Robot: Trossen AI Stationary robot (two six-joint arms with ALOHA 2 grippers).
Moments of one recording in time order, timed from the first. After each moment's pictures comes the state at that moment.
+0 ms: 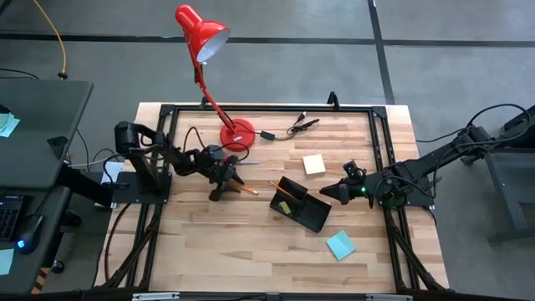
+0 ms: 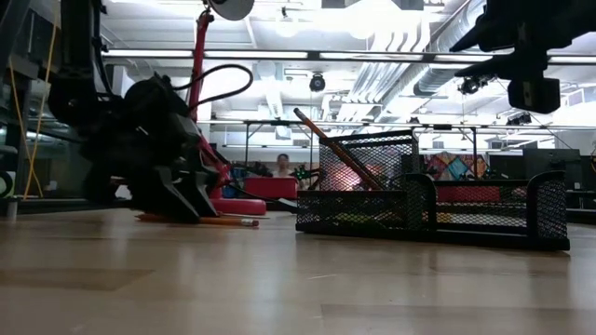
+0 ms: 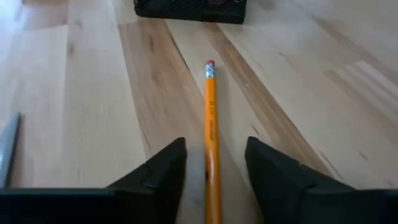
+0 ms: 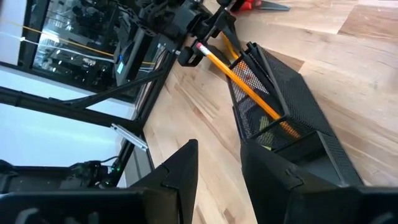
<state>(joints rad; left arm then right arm) 0.44 1.77 0.28 0.76 0.52 0.42 0.41 0.80 0.45 -0.08 0.40 1.26</state>
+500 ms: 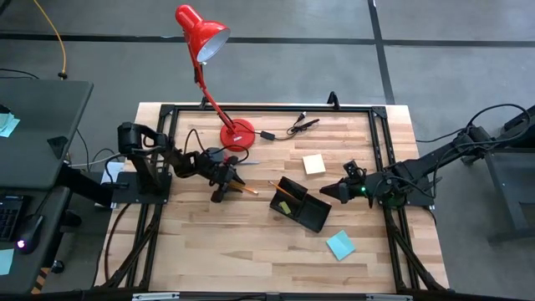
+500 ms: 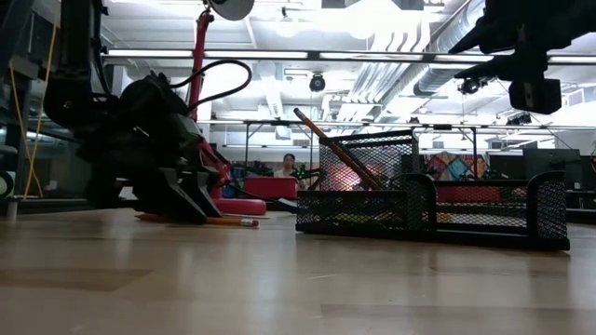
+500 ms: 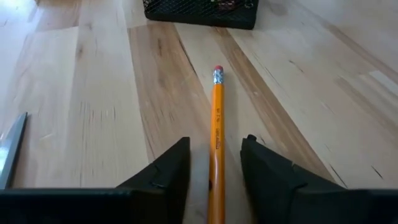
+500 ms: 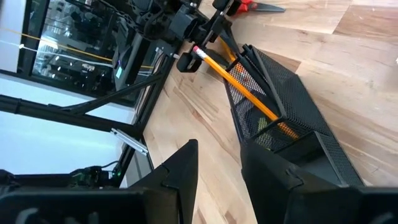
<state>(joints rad) 0.39 1.80 0.26 0.83 0.46 0.36 0.41 0.80 0.45 -0.08 0.41 1.28</state>
